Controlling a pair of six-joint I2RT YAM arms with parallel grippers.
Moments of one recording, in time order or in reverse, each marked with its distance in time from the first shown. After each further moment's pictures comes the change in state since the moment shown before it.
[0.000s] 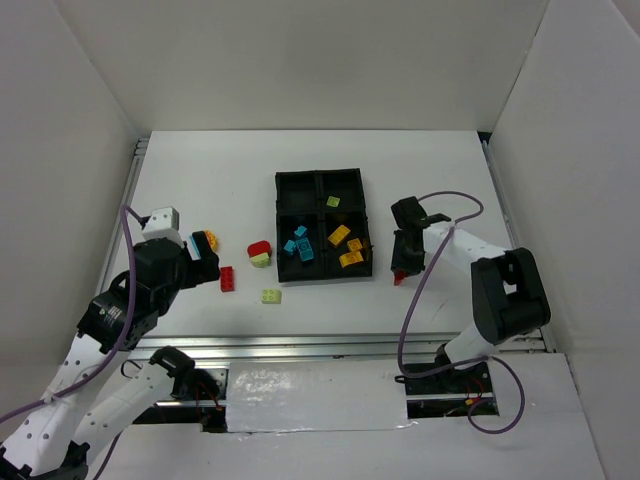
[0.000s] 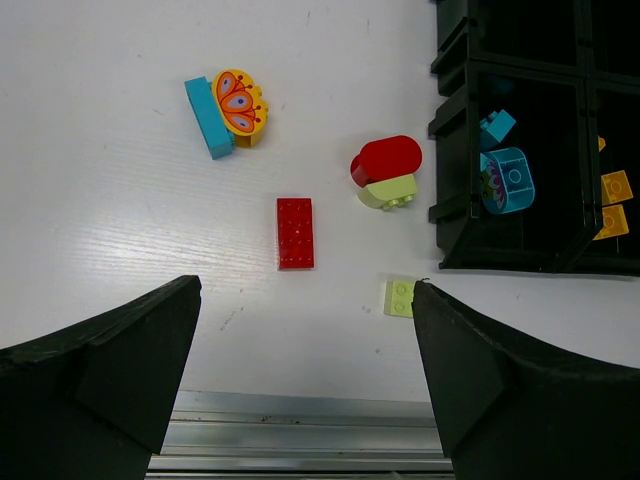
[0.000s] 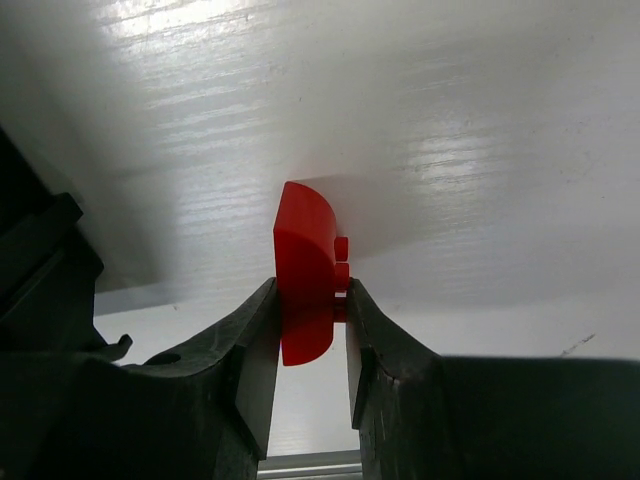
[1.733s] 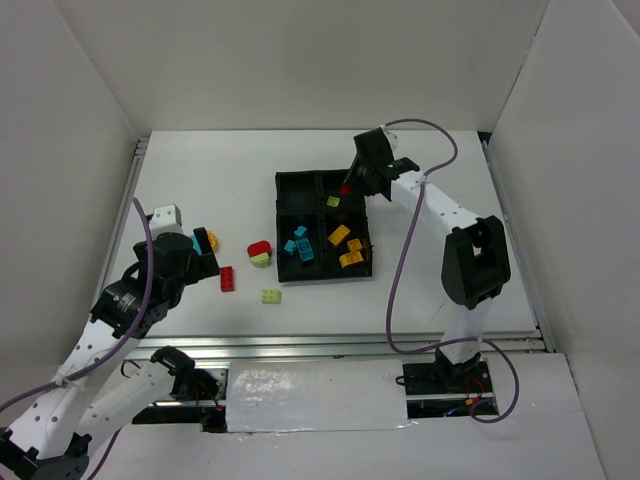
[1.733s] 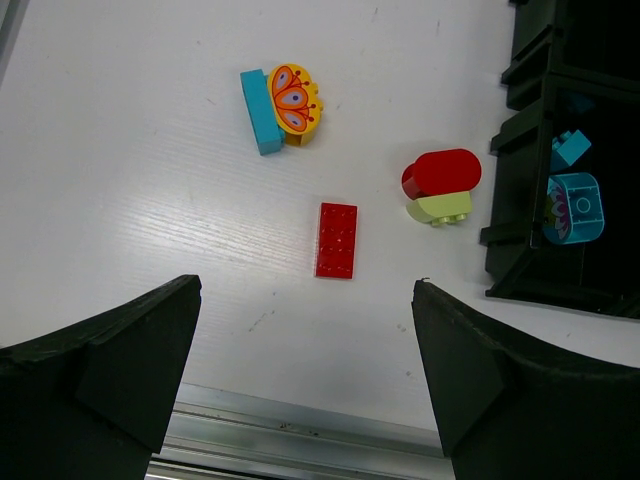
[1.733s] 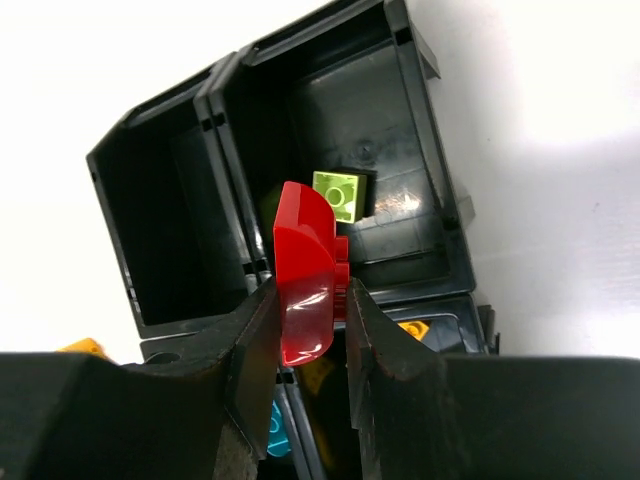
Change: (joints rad) left arm 0.000 0.071 -0.012 -0.007 -0.120 -0.050; right arm 0.135 0.302 0.668 0.167 0.041 0.269
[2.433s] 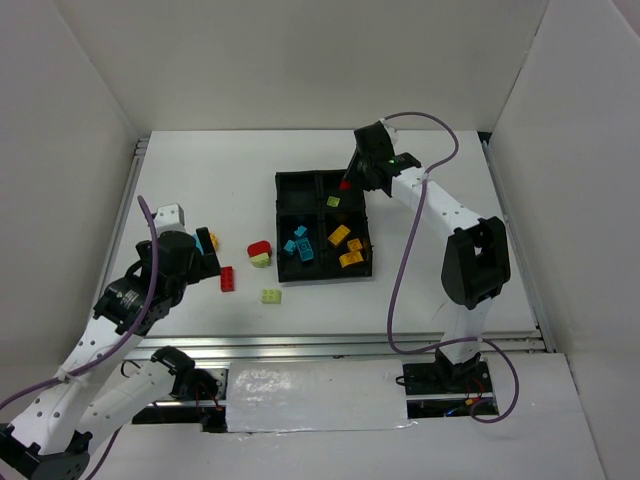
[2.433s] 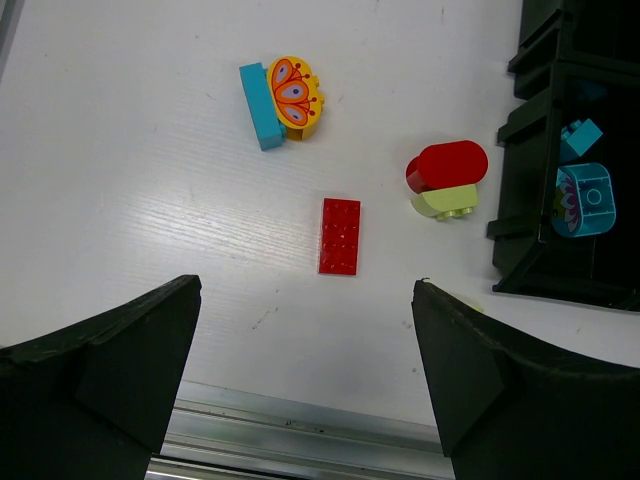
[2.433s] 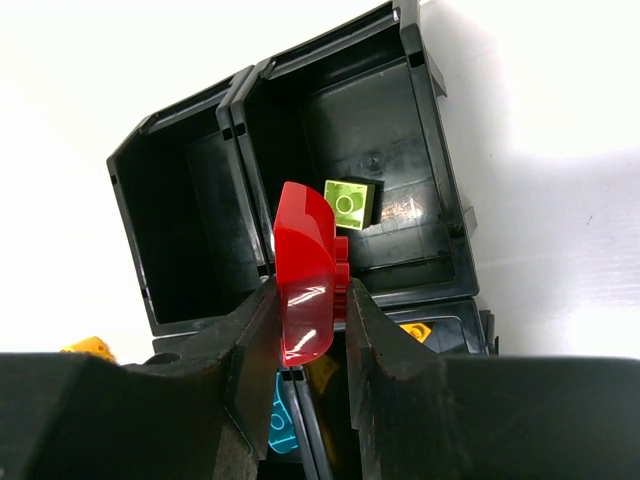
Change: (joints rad) left arm 0.000 0.017 0.000 0.000 0.008 0.016; right arm 0.004 0.001 0.053 -0.036 0.008 -0.029
